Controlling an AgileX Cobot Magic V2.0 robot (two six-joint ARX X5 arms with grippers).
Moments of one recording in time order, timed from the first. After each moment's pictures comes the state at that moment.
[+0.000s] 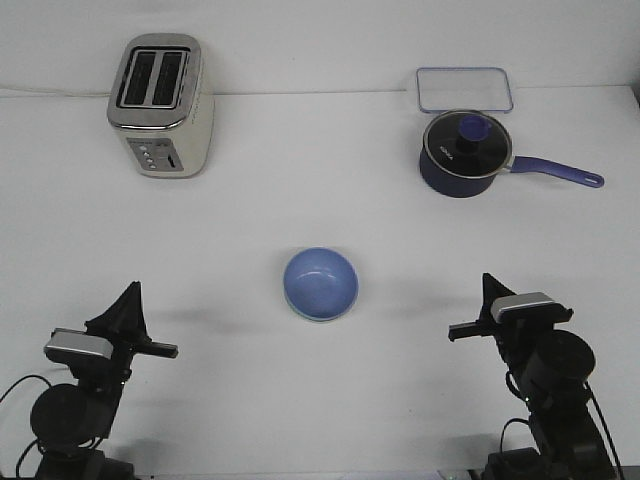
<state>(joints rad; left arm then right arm) -0.23 0.30 0.28 0.24 -0.10 0.04 0.10 0.50 0.51 -0.22 -0.05 0.03</state>
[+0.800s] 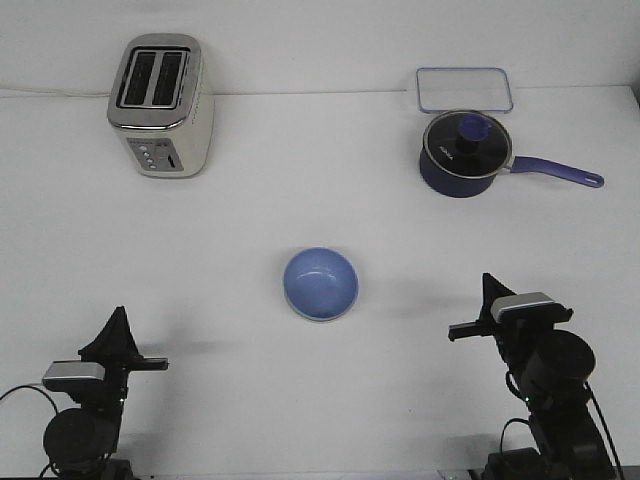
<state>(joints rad) -0.09 0.00 0.03 0.19 -0.10 -0.04 0.10 0.50 0.51 -0.22 -0.05 0.03</state>
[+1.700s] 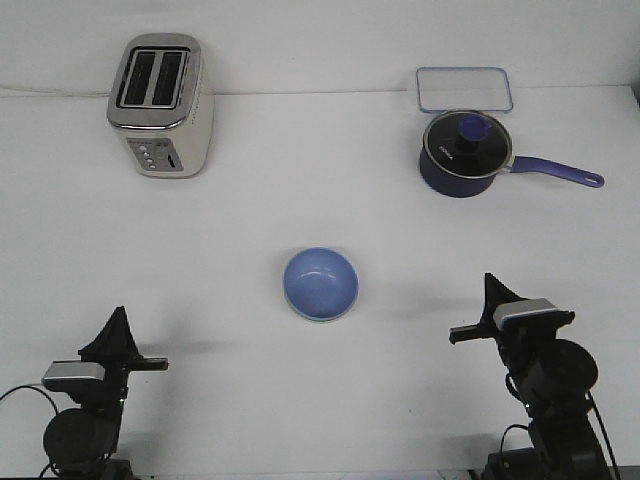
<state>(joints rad) -0.09 0.00 0.03 0.19 -0.10 -0.04 0.10 0.44 0.46 -0.16 -0.05 0.03</state>
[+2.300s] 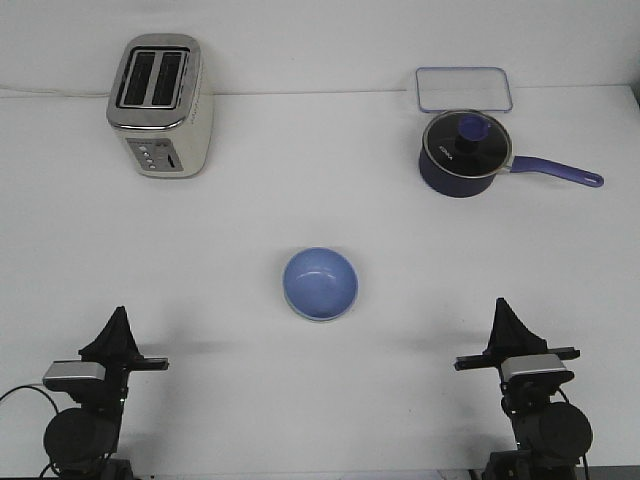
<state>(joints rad) -0.09 0.00 0.03 0.19 -0.10 -0.04 0.03 0.00 0.12 0.00 -0.05 0.04</state>
